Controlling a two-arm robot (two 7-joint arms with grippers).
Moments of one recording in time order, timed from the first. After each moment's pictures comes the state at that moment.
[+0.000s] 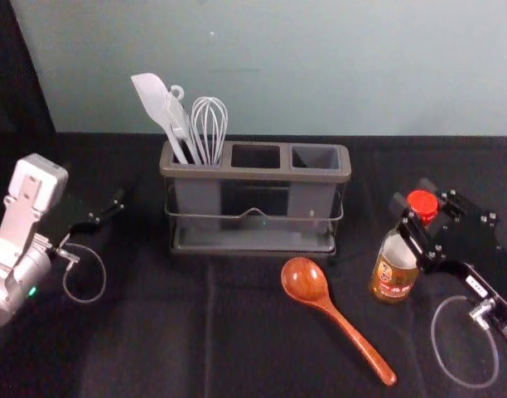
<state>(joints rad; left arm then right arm) -0.20 0.60 0.45 -1.41 -0.25 -0.12 0.03 -0.30 0.48 -0.06 -2.01 0.36 -0.11 0.32</state>
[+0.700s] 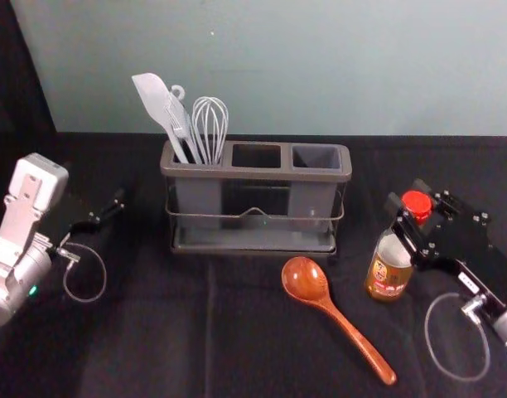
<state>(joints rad) -0.20 0.60 0.45 -1.41 -0.25 -0.12 0.03 -0.27 0.46 -0.07 -1.96 0.36 -0.11 0.33</state>
